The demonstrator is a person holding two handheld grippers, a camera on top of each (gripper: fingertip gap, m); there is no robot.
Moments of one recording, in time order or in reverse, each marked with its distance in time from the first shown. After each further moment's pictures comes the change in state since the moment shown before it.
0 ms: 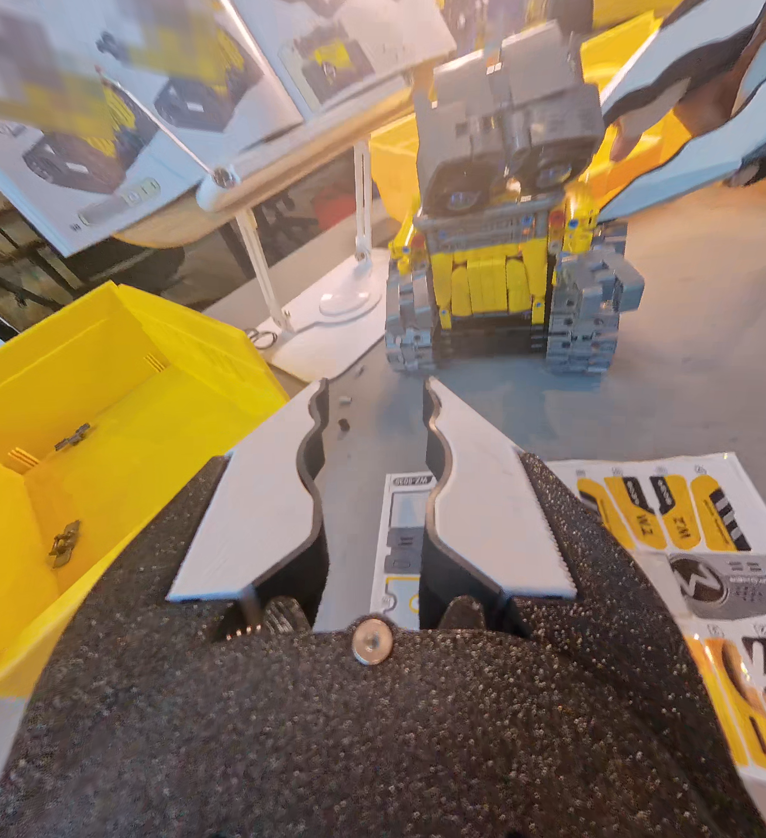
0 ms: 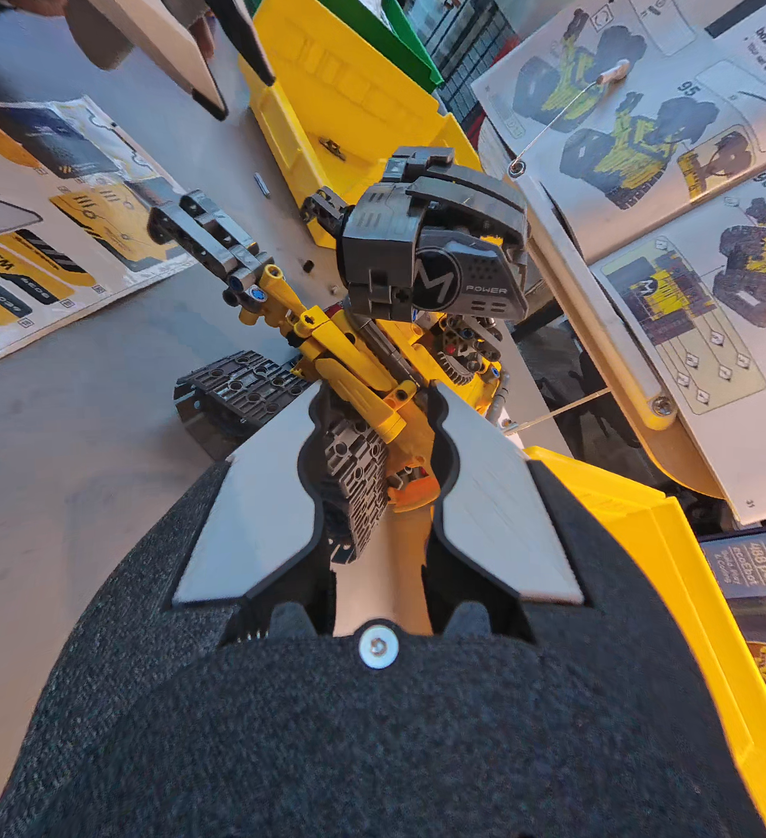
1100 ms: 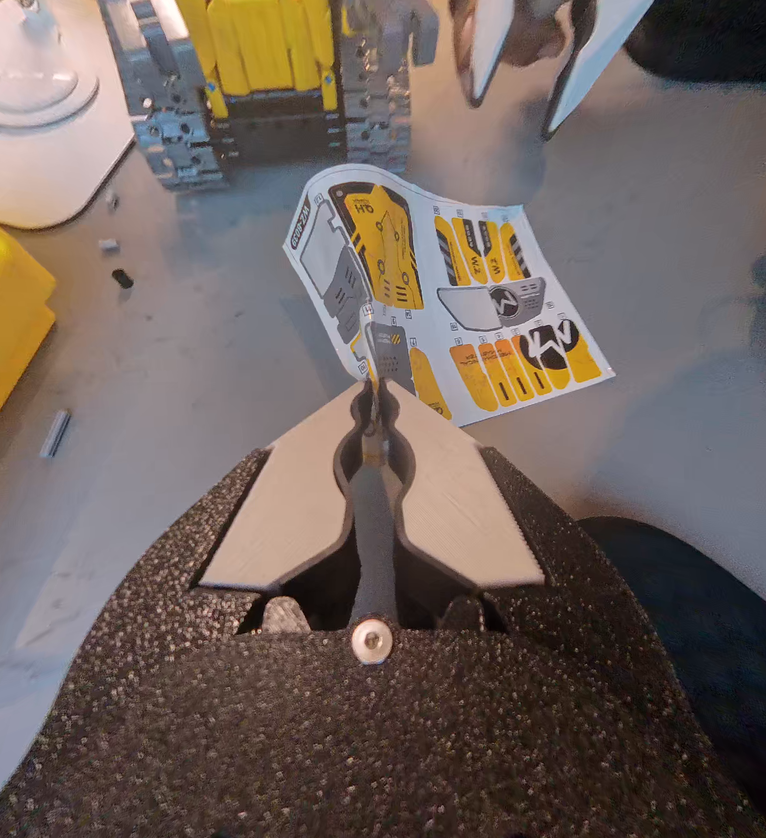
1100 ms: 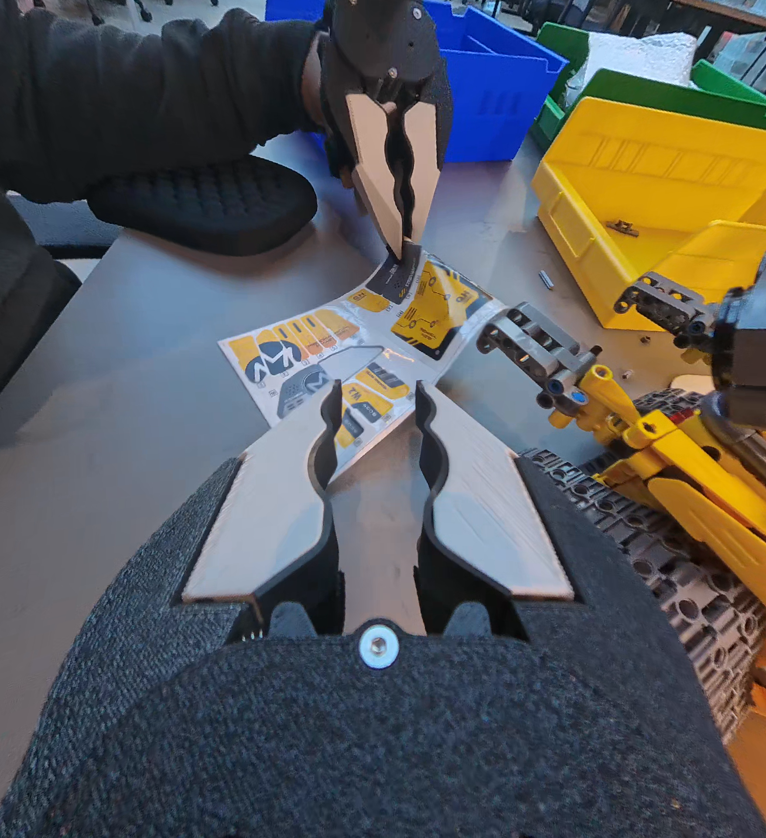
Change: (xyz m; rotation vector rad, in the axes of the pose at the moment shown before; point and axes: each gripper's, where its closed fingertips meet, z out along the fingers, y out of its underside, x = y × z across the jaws) left arm 0.059 0.063 -0.058 -0.294 0.585 -0.070; right arm -0.123 -0.049 -0.009 0.205 -0.599 0.272
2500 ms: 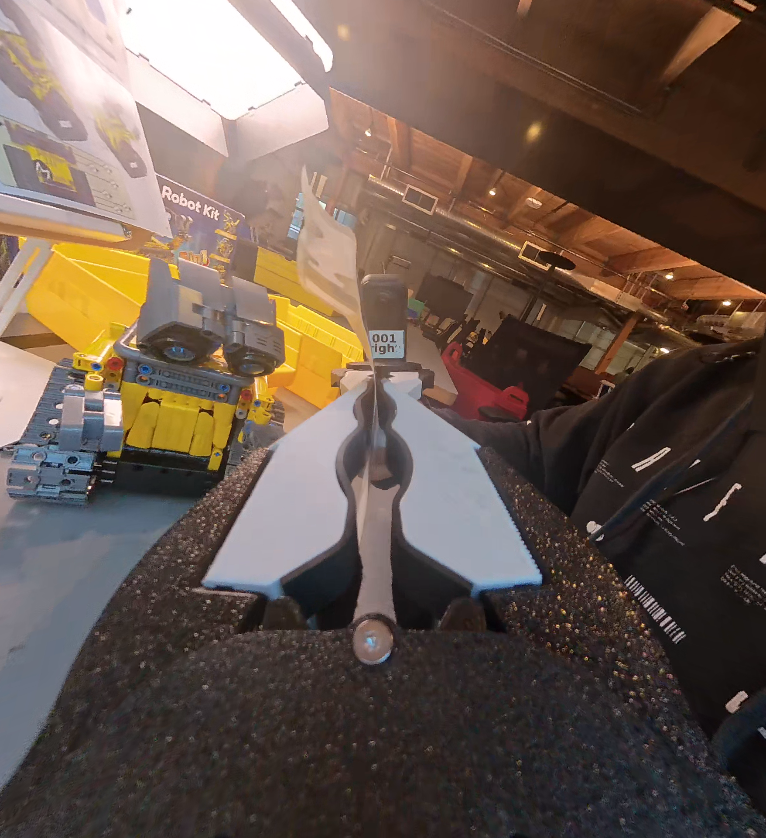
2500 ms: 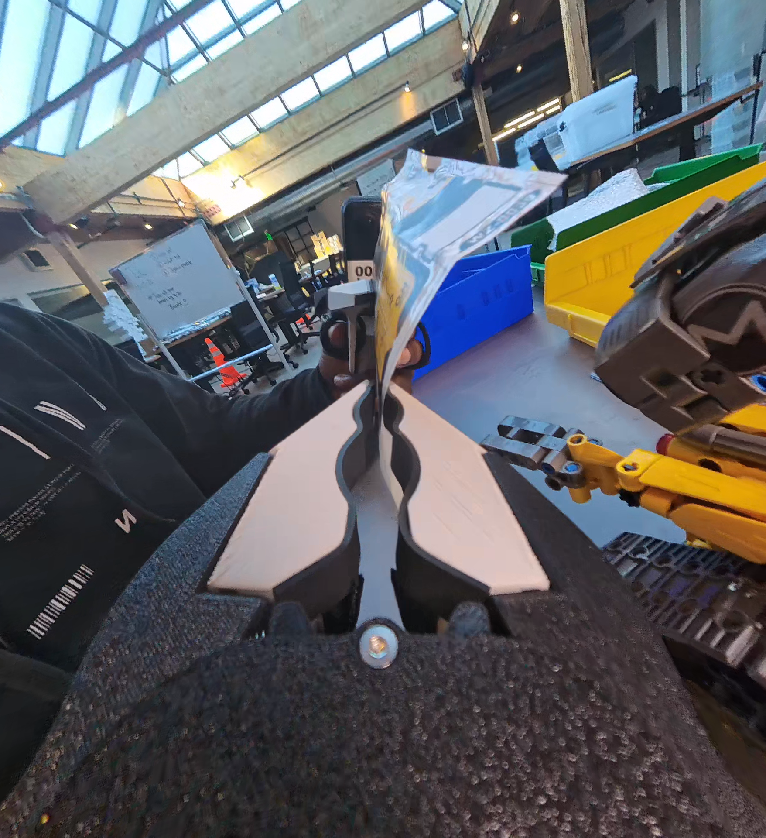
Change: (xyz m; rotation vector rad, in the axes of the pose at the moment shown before) left arm 0.033 -0.150 -0.030 0.819 0.279 -0.332; right arm 0.020 -0.074 -0.028 0.502 -0.137 0.547
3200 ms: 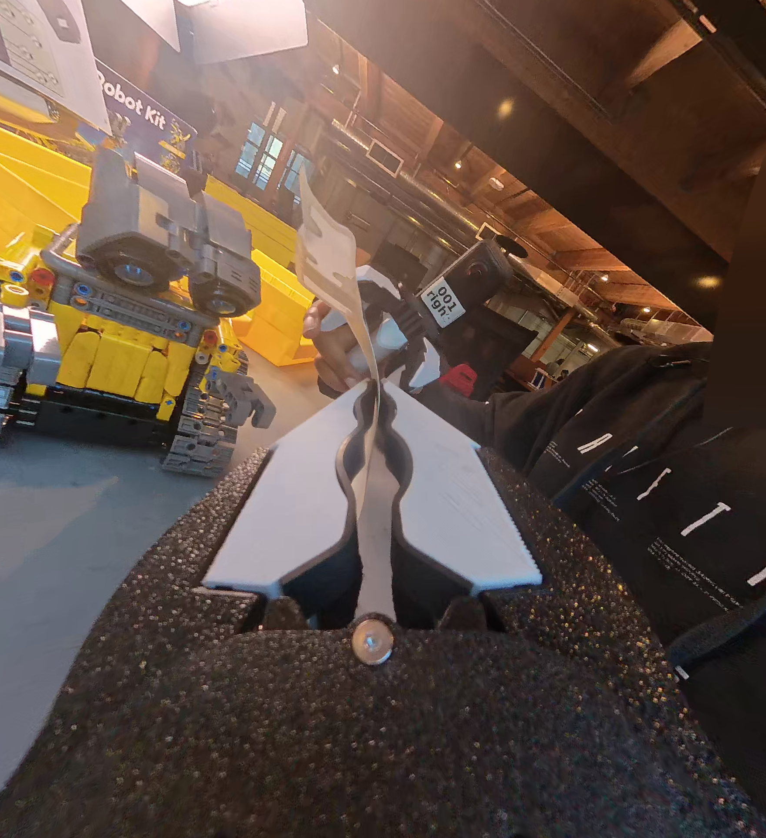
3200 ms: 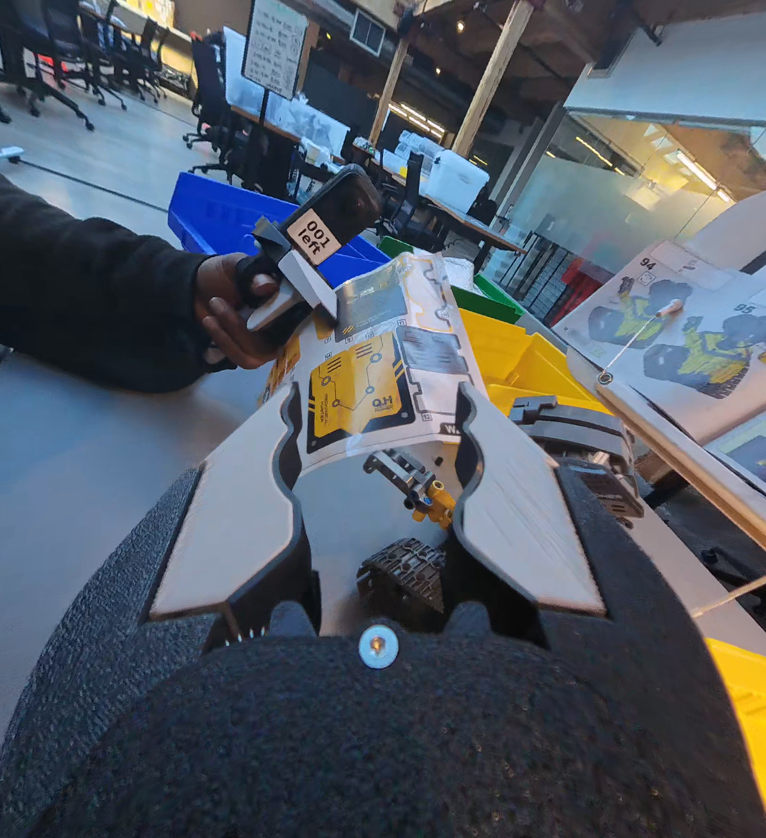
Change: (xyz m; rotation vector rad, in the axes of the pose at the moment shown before) left arm 0.001 0.025 0.003 -0.094 0.090 -0.152; right arm -0.001 -0.016 -0.013 -0.160 0.316 -0.803
